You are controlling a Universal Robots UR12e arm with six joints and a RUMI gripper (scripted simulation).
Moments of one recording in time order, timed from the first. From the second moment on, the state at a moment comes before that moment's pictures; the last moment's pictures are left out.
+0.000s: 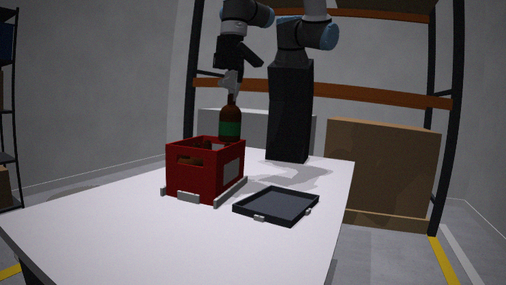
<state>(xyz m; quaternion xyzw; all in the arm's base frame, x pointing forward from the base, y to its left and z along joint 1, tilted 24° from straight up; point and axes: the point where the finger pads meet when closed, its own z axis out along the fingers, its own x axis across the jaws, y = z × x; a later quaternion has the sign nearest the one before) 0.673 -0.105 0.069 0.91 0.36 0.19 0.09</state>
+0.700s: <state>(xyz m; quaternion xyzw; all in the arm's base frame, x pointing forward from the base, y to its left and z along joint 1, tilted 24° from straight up) 0.681 -0.070 0.071 0.91 0.36 0.19 0.09</state>
